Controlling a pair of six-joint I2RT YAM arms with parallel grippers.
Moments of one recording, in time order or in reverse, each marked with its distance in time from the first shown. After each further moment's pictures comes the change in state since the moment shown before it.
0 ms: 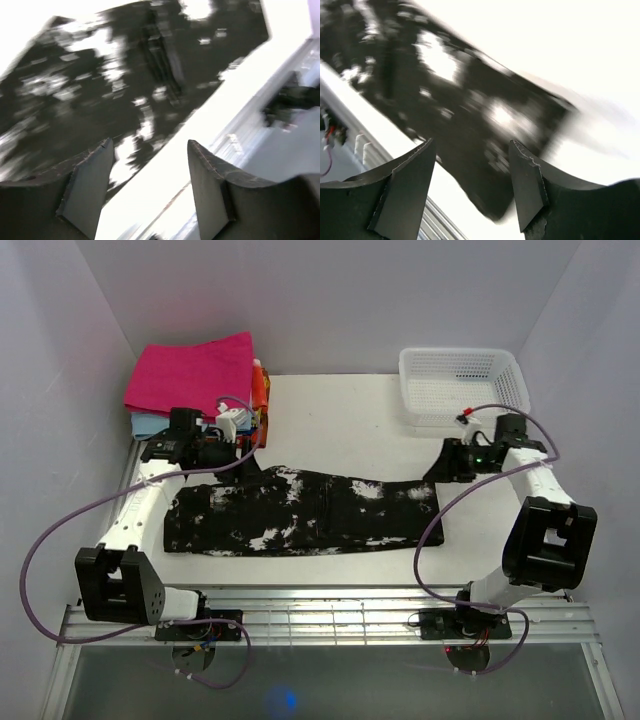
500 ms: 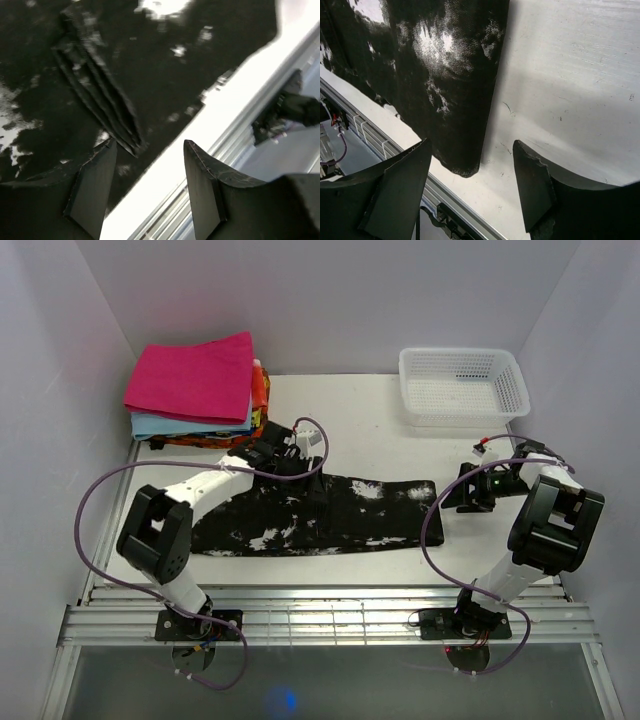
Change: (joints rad) left arm -0.488 0.288 -0.022 0.373 -0.186 -0.402; right arm -0.280 0.137 -0.043 -0.249 0.095 -0.223
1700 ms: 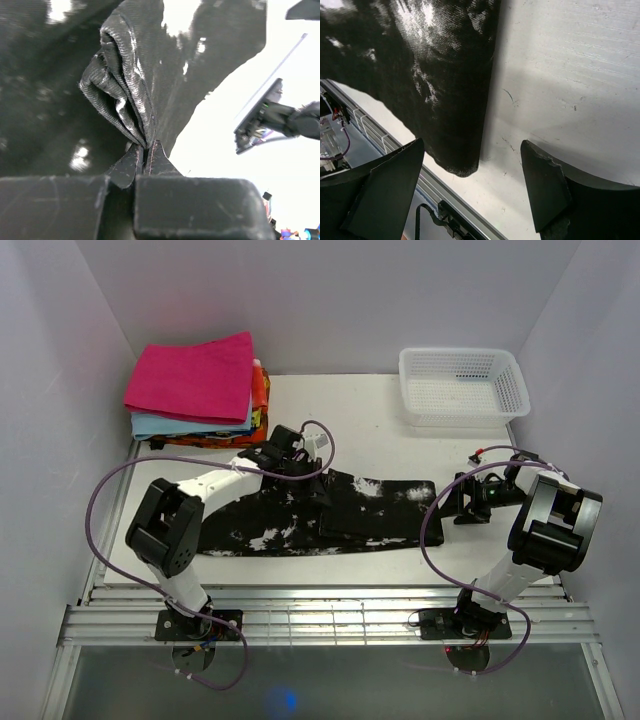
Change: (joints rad) left arm -0.047 0.105 -0.001 0.092 0.016 -0.141; right arm 0.000 0.006 -0.090 0.035 0.005 -0.002
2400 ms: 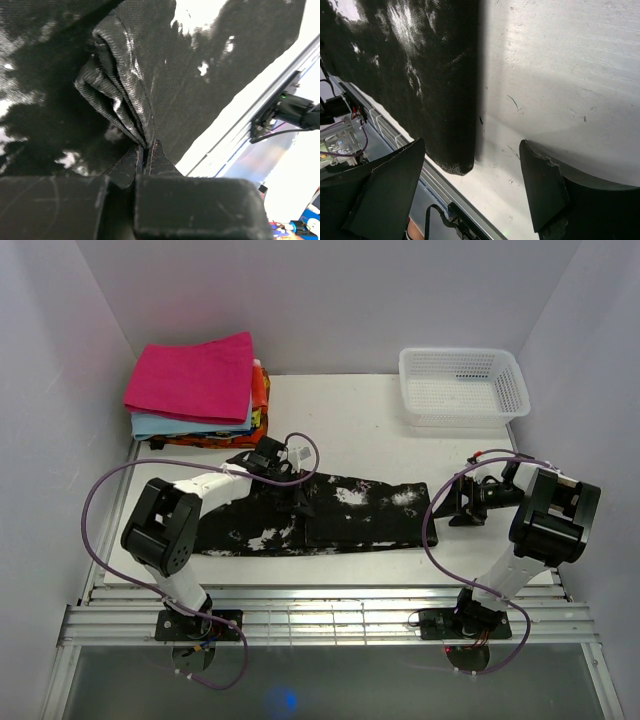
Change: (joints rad) left arm 0.091 -0.043 -0.132 -0.020 0.036 0.033; right arm 0.004 0.058 0.002 0.005 -0.042 0.025
